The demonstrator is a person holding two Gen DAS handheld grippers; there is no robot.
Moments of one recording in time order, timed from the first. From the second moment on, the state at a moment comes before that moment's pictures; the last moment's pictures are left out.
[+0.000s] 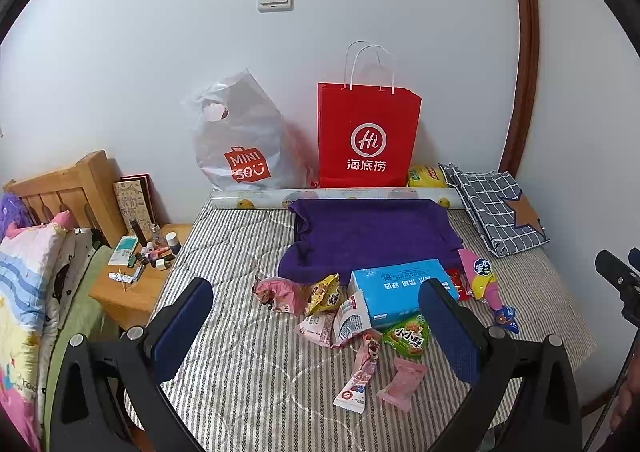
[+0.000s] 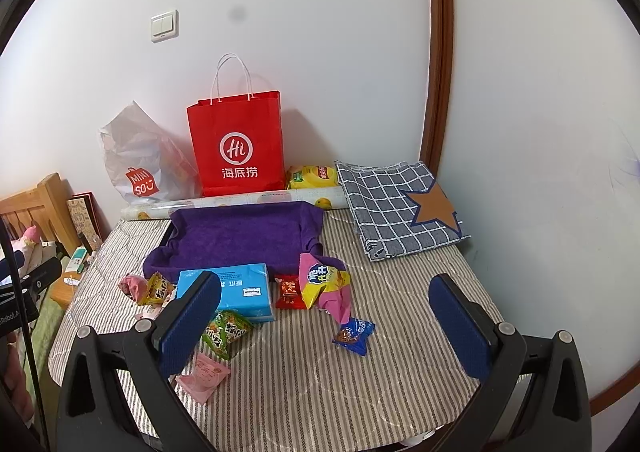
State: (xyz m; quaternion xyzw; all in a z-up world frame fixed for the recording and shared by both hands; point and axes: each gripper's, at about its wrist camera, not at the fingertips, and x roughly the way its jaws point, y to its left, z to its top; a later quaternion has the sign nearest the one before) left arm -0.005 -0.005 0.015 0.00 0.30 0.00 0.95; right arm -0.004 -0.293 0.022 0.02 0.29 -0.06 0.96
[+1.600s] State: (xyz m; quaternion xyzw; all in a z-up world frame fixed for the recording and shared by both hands) left arm -0.009 -0.004 0.012 0.00 0.29 -0.01 0.96; right arm -0.005 -0.289 0.020 0.02 0.28 -0.06 0.96
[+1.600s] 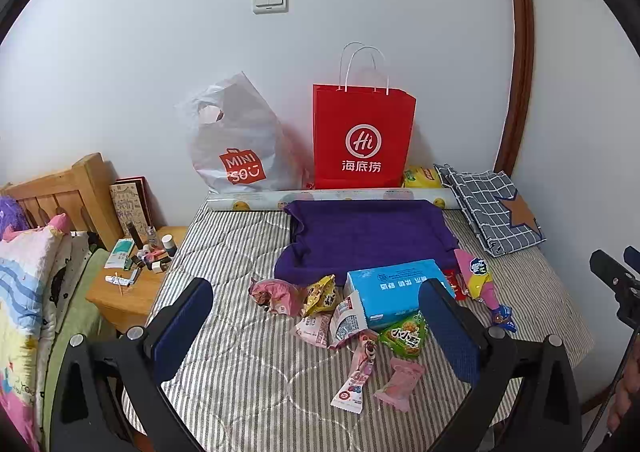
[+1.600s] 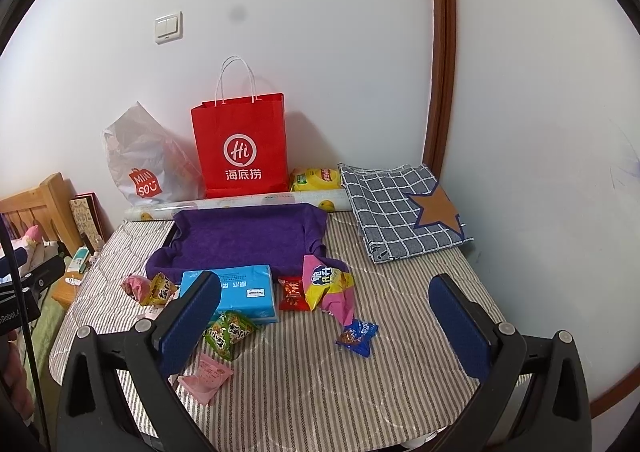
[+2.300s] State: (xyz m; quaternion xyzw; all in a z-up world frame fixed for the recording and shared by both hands) left arm 0.032 0.003 -0.028 0.00 0.33 0.00 0.94; right arm 0.025 -0.300 -0.022 0.02 0.31 -0.05 0.95
